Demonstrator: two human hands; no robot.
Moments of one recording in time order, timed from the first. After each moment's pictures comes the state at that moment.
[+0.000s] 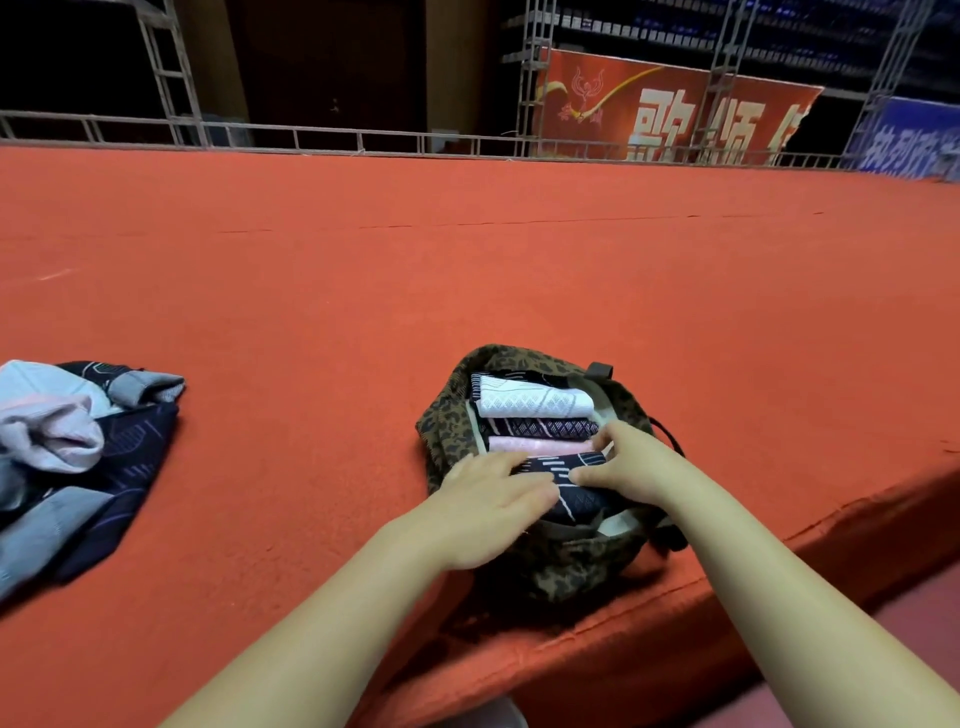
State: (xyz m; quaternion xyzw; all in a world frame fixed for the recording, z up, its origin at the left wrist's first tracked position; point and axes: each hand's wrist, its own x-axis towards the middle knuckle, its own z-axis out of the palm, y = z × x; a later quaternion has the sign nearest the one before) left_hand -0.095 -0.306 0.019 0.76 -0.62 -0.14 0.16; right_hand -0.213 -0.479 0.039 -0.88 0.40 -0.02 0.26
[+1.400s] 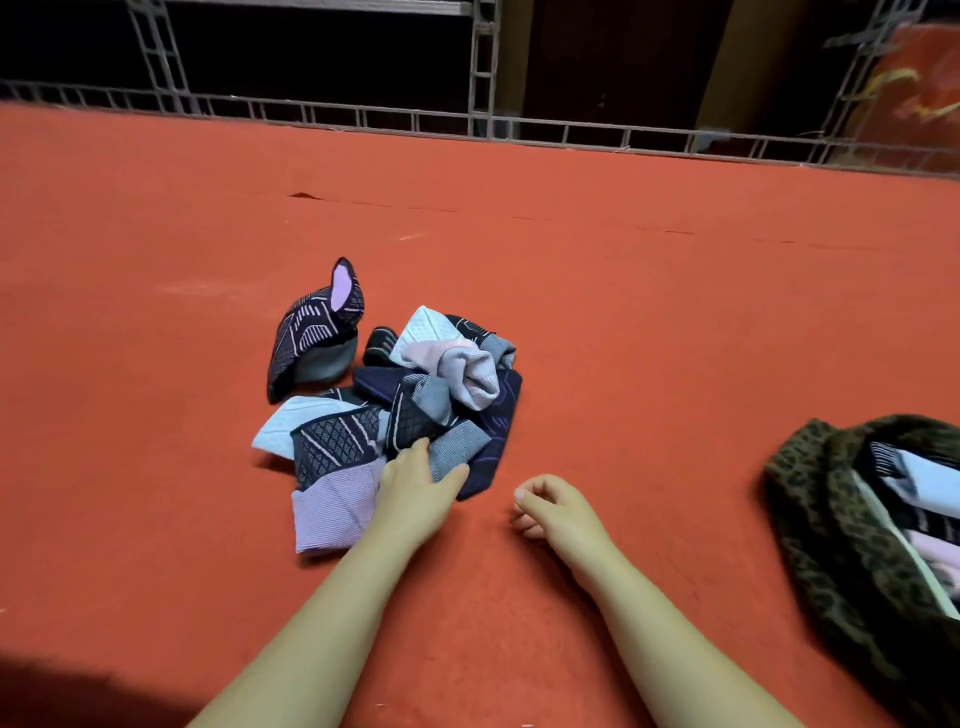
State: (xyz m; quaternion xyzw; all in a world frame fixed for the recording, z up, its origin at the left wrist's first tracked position) left_hand 0.111 0.012 -0.049 0.93 -0.05 -0.02 0.37; right_hand 0.042 -0.152 -0.056 -0.77 0.13 0.00 0.63
